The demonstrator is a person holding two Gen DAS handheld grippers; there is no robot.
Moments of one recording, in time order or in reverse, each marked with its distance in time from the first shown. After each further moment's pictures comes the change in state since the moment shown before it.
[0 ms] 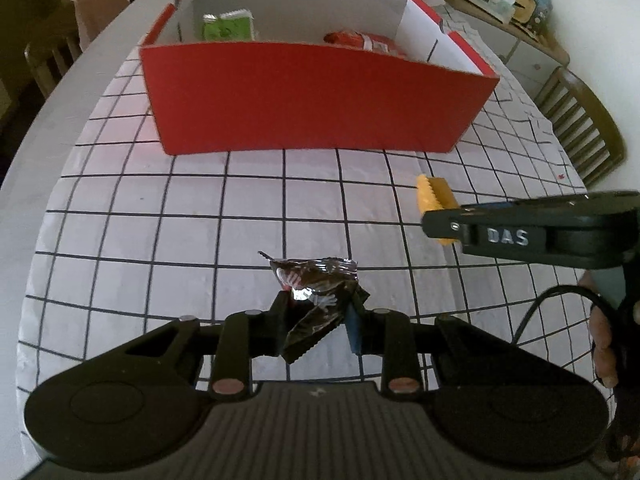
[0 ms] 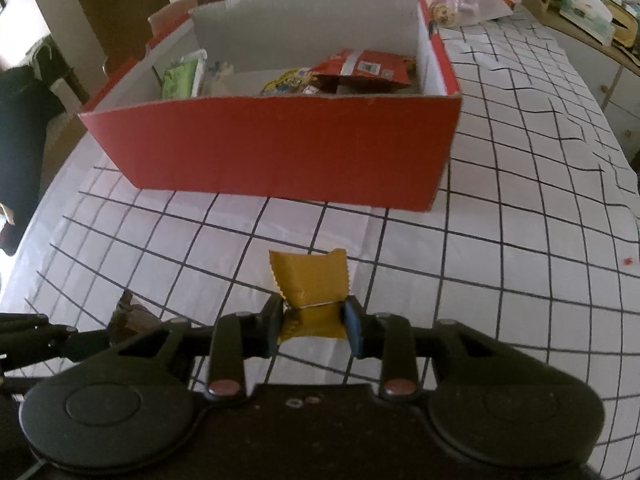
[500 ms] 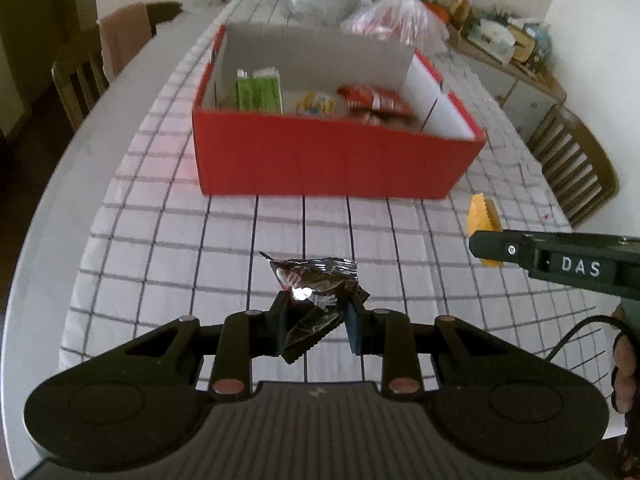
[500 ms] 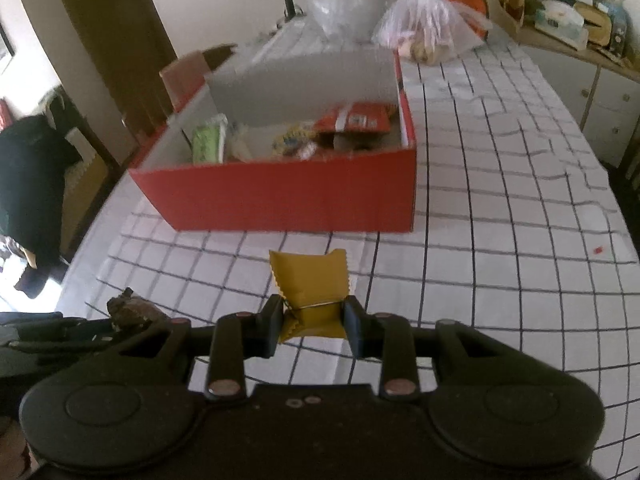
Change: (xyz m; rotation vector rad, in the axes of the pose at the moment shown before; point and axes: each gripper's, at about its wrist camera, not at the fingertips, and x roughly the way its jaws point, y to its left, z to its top) left arm -0.054 0.010 0.016 -0.030 -0.099 0.000; right arm -0.066 -0.001 -0.004 0.058 -0.133 0.056
